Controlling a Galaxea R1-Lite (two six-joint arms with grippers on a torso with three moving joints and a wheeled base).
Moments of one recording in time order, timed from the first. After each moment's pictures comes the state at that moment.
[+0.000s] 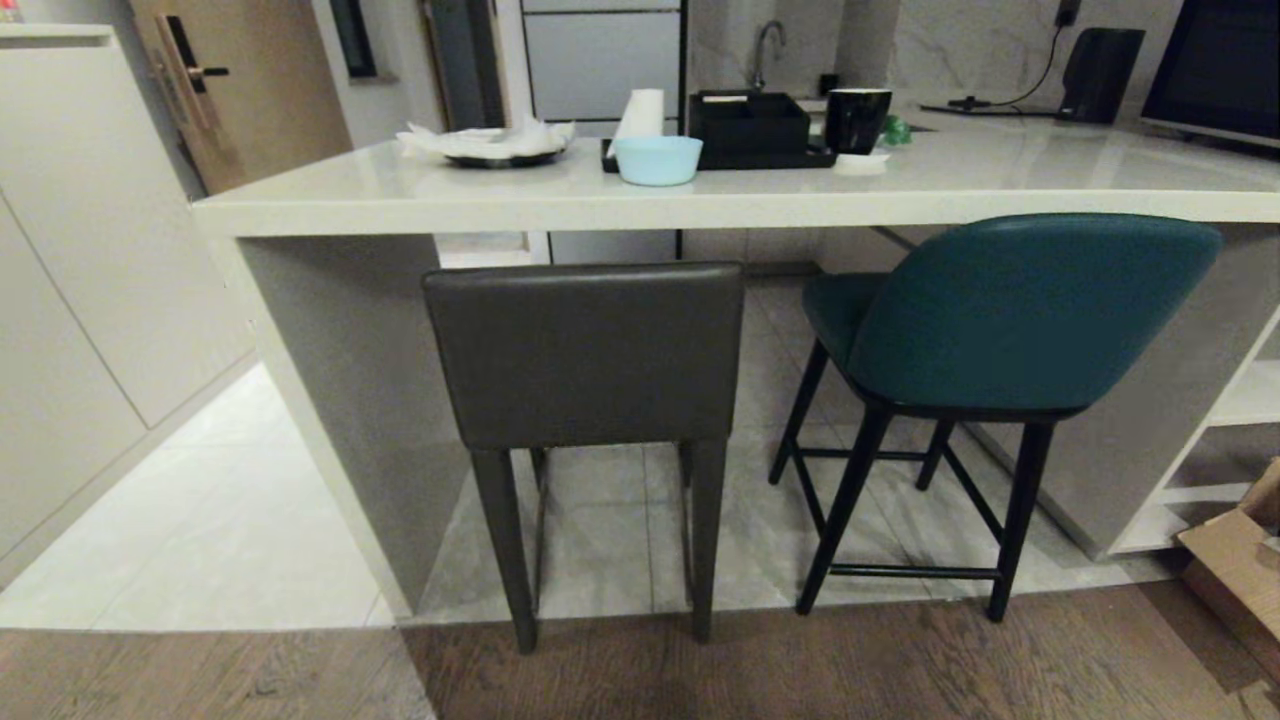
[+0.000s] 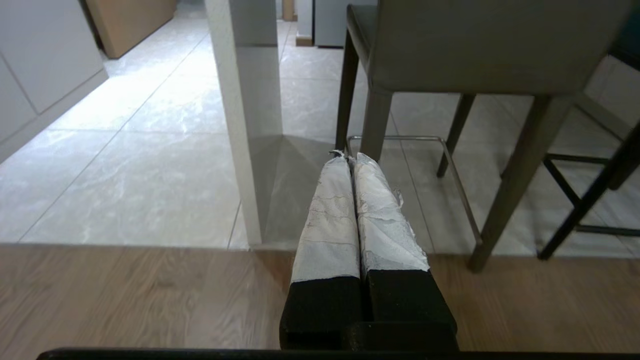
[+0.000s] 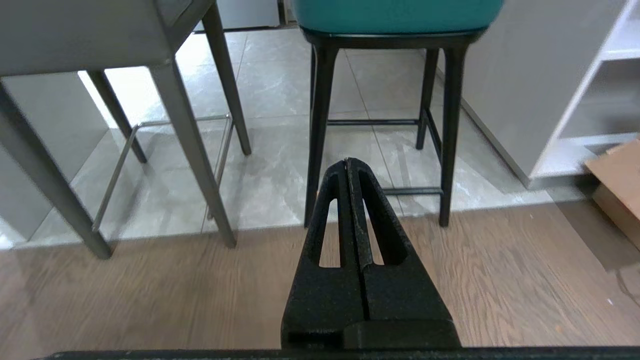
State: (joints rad) left arm 0.00 0.00 0.00 -0.06 0.00 -0.03; right arm -0.01 0.00 0.00 0.00 0.00 0.00
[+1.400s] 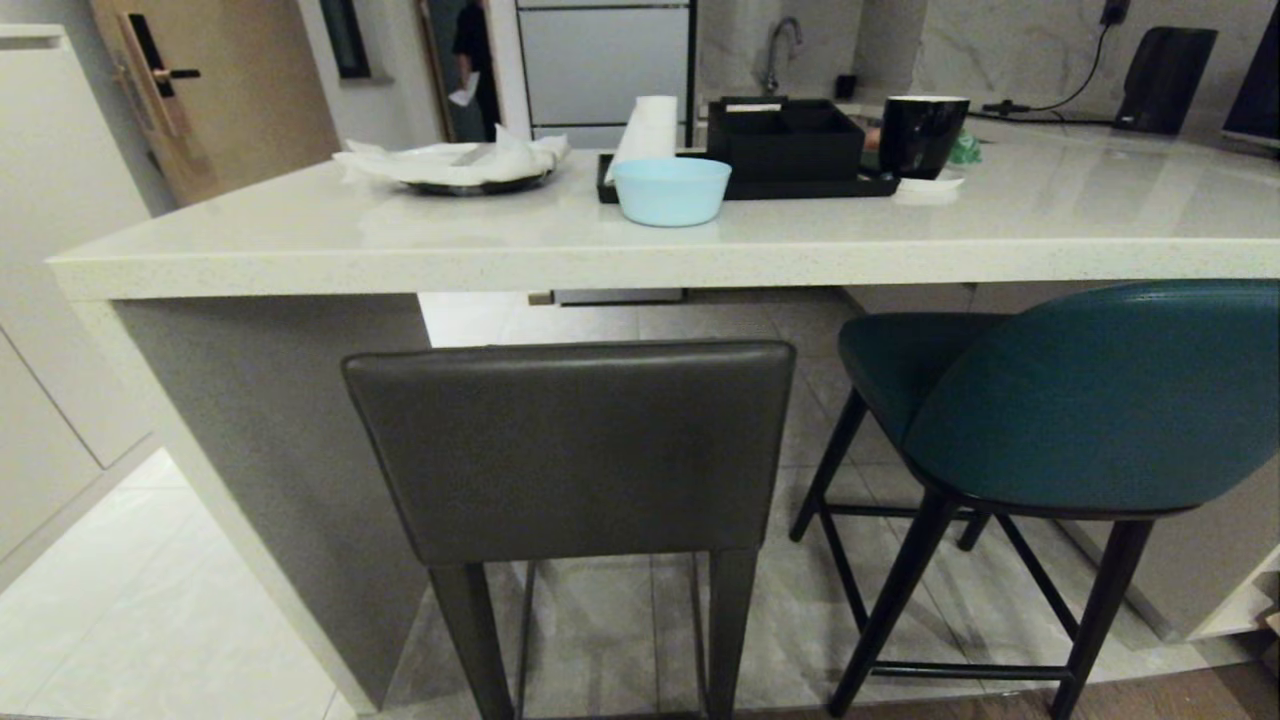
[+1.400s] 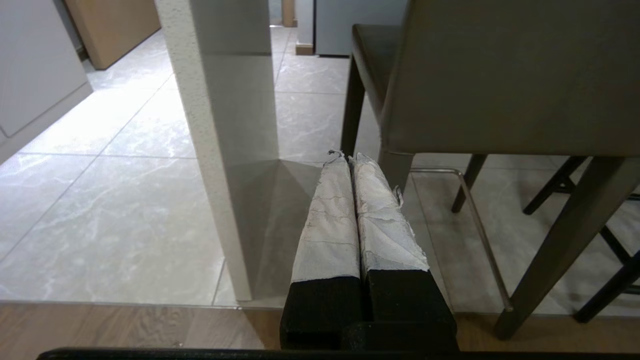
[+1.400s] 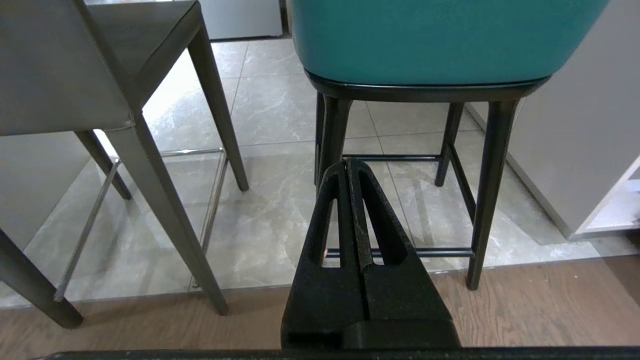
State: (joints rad) left arm 0.00 0.00 0.00 -0.06 0.00 -0.03; right arm -0.01 0.00 0.00 0.00 0.00 0.00
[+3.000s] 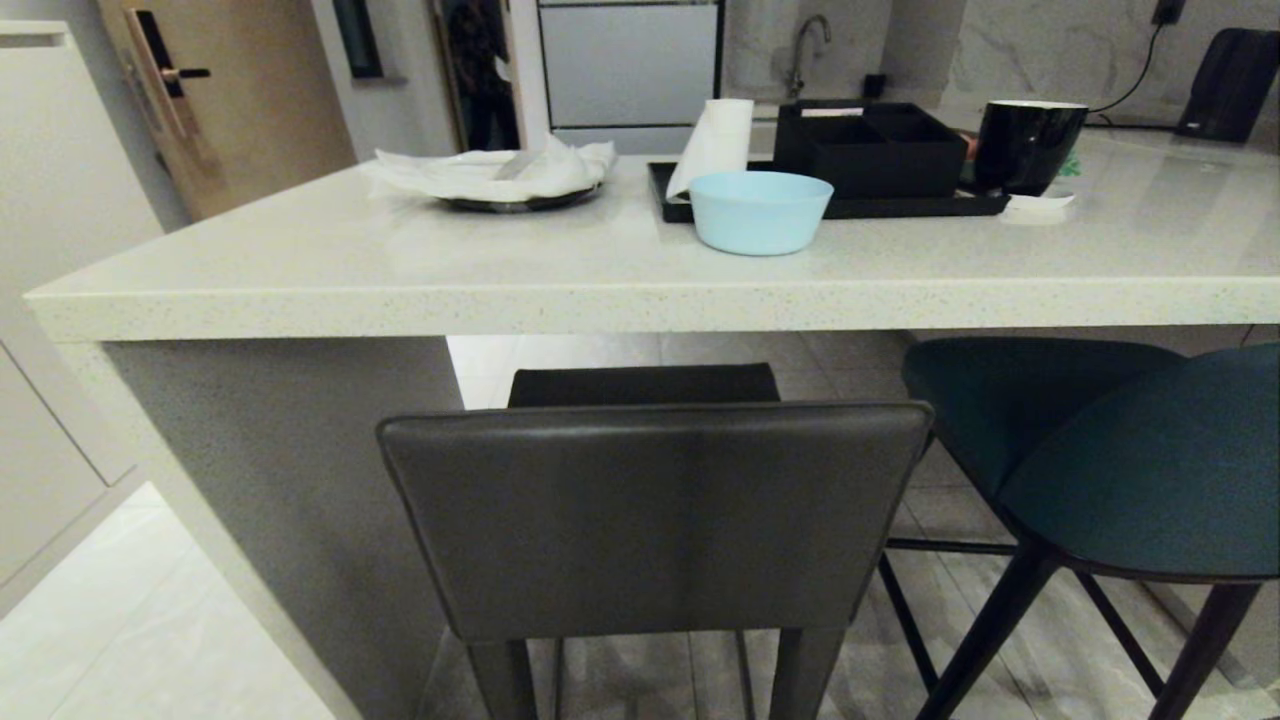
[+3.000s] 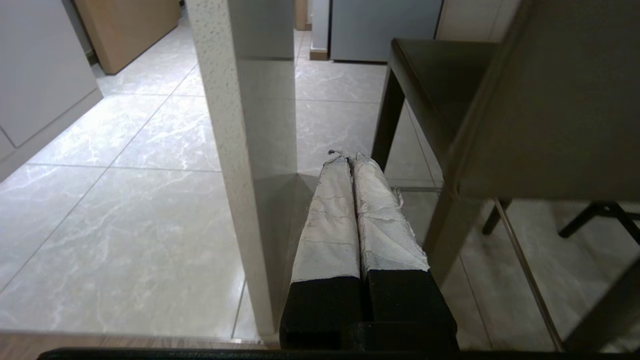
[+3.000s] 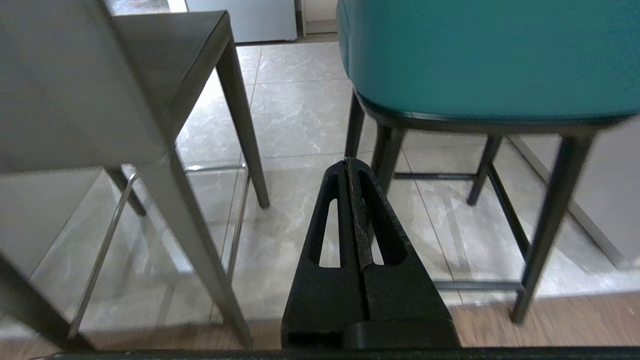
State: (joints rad) left arm 0.00 0.00 0.00 -0.06 0.00 -0.03; right arm -0.01 0.00 0.00 0.00 0.00 0.00
